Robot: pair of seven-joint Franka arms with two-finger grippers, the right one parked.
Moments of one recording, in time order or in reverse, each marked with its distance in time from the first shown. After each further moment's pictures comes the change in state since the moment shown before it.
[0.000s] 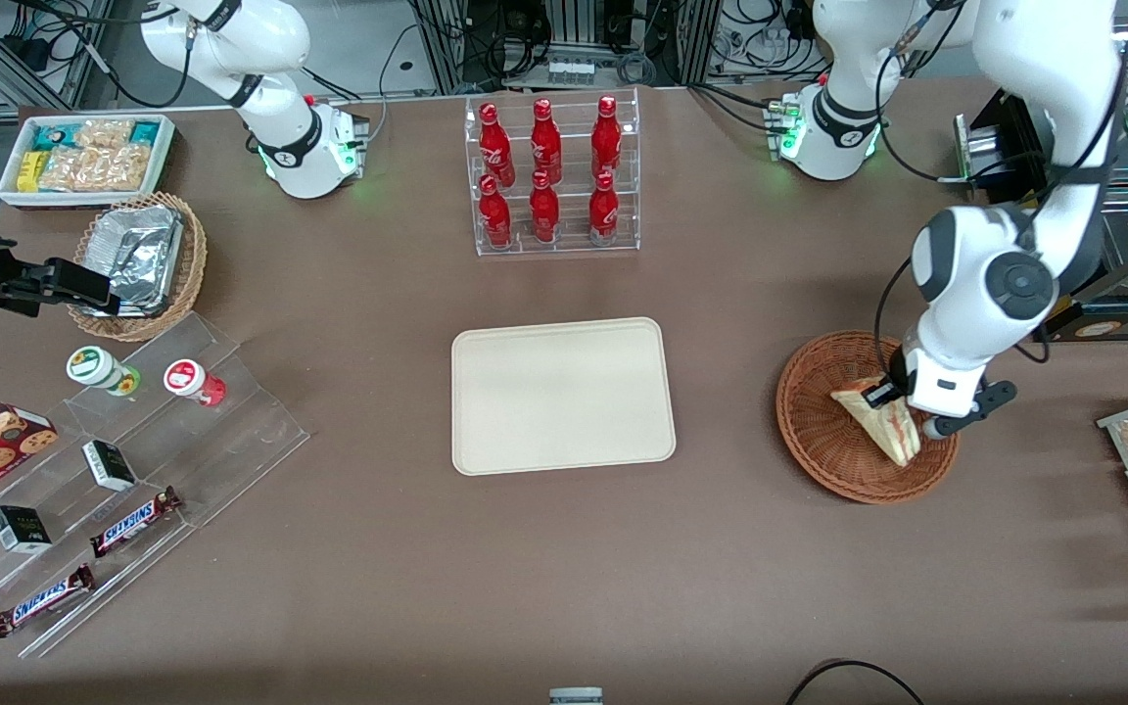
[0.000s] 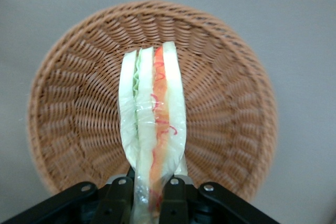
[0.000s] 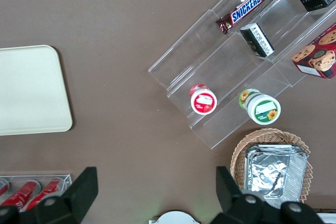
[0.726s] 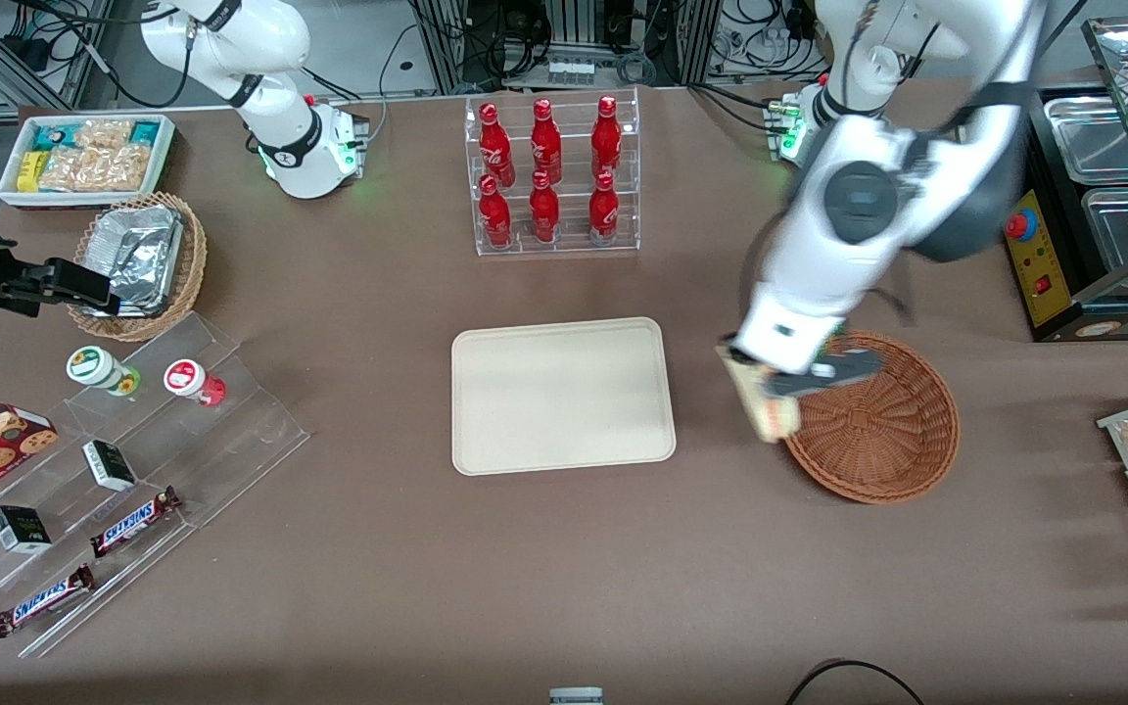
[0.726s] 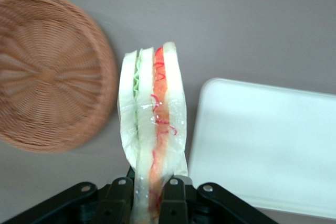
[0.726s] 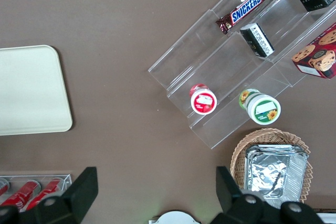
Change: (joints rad) arm -0.412 0.078 -0.017 0.401 0.000 -0.347 -0.142
